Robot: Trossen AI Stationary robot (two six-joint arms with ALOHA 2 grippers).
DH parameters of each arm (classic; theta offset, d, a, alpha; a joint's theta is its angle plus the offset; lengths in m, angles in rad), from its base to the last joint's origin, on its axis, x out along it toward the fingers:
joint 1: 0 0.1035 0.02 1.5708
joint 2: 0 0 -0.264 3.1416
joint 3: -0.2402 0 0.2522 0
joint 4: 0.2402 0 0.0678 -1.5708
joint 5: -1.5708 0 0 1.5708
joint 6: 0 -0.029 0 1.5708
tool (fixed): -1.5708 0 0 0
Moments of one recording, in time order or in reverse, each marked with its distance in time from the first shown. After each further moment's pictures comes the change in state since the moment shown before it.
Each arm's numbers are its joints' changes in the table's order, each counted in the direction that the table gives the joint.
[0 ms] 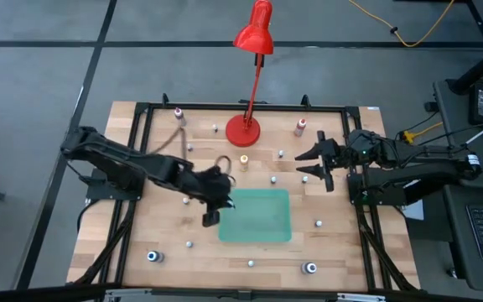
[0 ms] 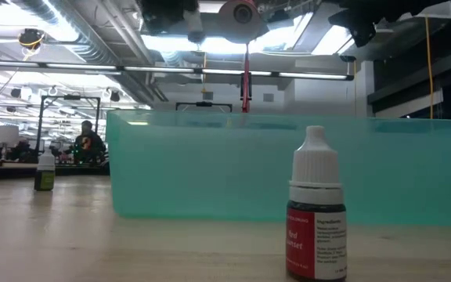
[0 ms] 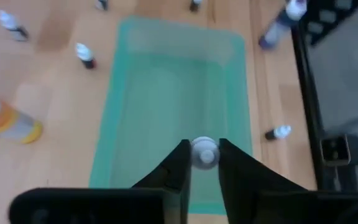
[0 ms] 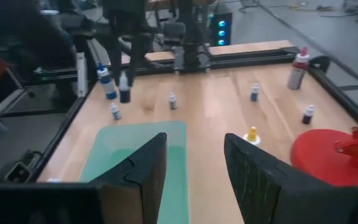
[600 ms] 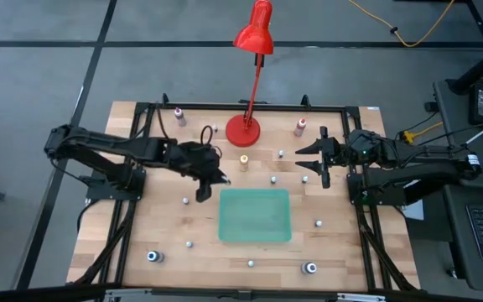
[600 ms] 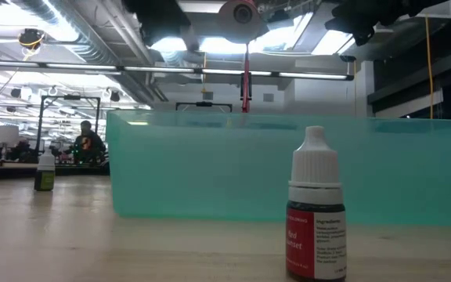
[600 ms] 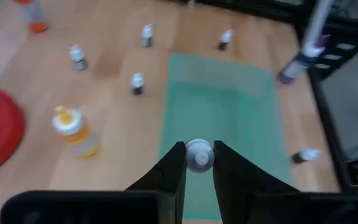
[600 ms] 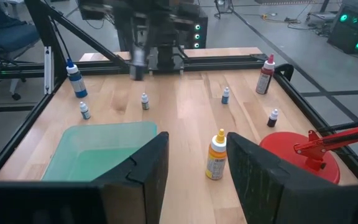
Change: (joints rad) left arm 0.182 0.228 0.190 -0.119 0.068 -0.113; right arm 0.000 0.000 0.000 -0.002 0.122 0.074
